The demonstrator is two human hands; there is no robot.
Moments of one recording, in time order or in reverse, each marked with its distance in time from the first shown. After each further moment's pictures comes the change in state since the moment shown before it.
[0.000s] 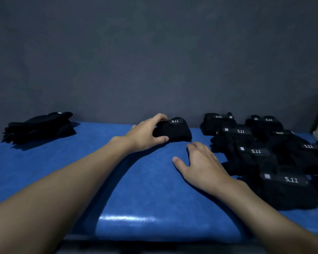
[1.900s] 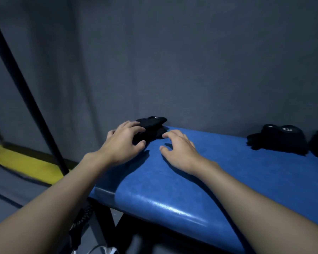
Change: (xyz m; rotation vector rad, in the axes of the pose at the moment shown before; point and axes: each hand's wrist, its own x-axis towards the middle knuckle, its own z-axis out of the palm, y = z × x) left_hand -0.204 -0.108 -0.164 0.437 0.286 -0.474; right_hand 0.061 -0.243 0.069 0.335 -0.053 -0.475
